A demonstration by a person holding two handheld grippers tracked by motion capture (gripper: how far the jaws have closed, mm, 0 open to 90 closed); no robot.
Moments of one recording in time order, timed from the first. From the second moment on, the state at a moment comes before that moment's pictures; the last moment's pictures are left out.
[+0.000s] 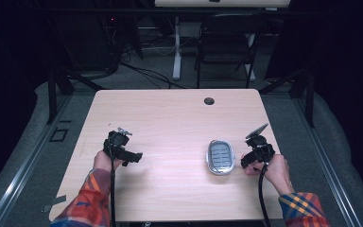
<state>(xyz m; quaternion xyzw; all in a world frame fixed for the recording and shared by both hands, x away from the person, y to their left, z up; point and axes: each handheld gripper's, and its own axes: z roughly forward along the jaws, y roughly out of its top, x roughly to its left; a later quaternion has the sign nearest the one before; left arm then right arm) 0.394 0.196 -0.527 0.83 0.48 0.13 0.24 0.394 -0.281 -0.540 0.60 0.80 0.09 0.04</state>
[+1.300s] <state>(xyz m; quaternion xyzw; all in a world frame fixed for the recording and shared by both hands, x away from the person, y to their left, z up) 0.394 0.194 -0.527 0.84 0.48 0.13 0.24 0.393 -0.282 -0.524 0.57 0.82 0.07 0.05</state>
